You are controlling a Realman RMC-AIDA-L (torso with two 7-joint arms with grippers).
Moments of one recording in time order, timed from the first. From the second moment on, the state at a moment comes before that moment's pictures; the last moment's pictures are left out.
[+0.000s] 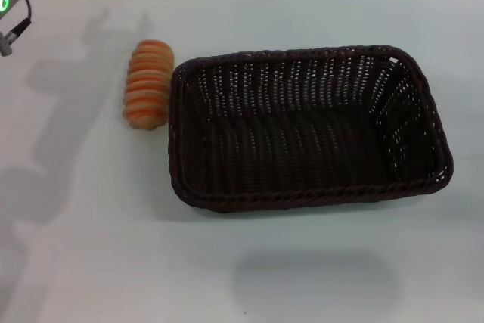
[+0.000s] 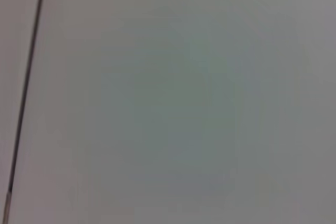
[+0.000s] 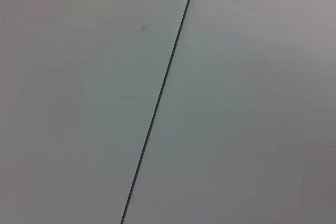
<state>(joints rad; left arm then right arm) -0.22 -1.94 -1.43 -1.37 2.89 -0.09 -0.37 -0.04 2.09 1.52 0.92 -2.68 -0.91 -0.41</state>
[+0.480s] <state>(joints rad) -0.42 -2.06 -1.65 -1.57 2.78 -0.88 -0.09 -0.02 2.08 1.51 0.90 -2.68 -0.91 -0.42</state>
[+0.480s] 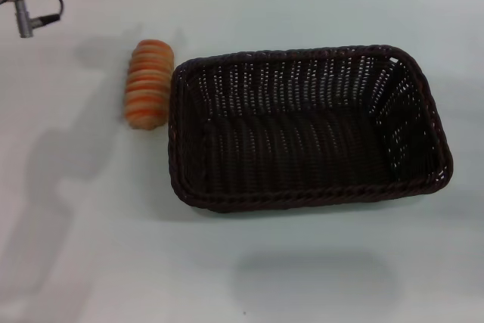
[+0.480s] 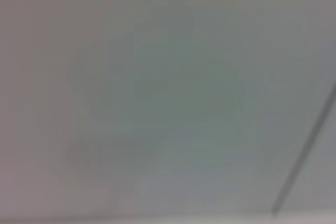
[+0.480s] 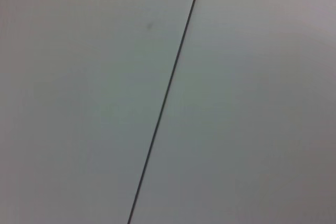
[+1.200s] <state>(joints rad) -0.78 -2.06 -1.73 -1.16 2.89 -1.14 -0.14 0.03 2.08 1.49 0.81 -2.68 -0.97 -0.41</state>
